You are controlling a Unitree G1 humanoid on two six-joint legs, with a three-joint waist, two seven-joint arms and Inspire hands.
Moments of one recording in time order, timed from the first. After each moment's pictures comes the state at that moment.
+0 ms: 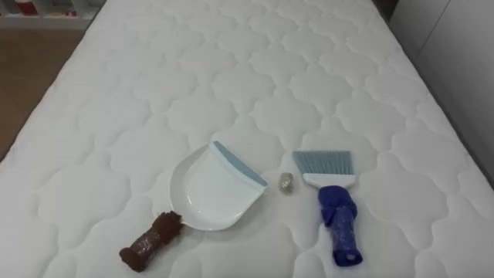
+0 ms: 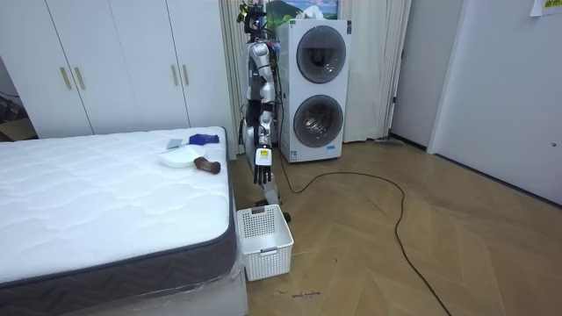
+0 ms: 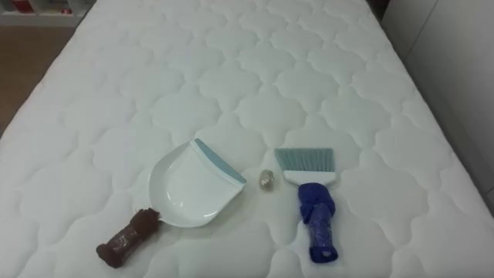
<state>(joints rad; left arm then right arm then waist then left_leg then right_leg) 0.24 0.19 0.16 1.10 0.17 0.06 0.18 0.09 -0.24 -0.02 1.28 -0.32 0.03 -0.02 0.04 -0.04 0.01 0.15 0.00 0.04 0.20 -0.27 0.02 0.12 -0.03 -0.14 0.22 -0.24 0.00</state>
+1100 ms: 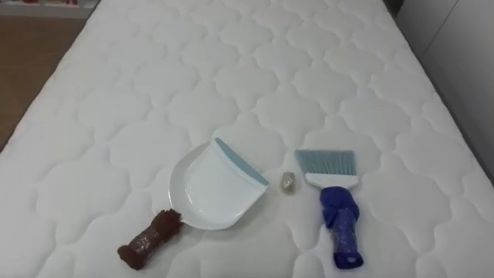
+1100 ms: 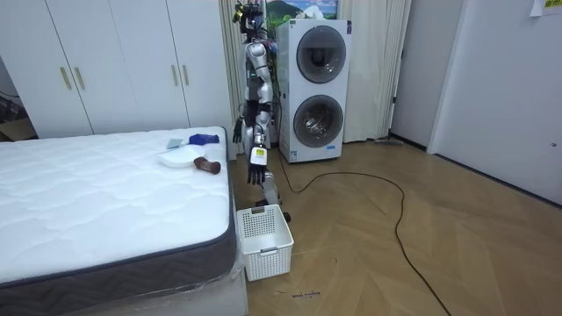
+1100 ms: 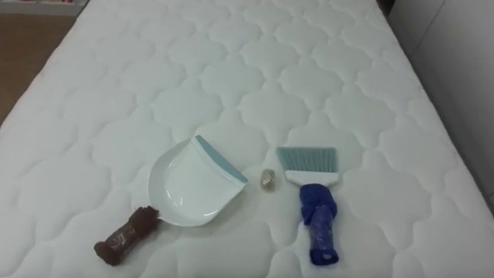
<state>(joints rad) 0.22 0.19 0.20 1.01 0.05 -0.05 0.35 0.09 -0.23 -0.02 1.24 -0.21 -0.05 -0.09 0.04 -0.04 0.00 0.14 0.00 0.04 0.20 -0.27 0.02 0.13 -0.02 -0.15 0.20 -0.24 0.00</state>
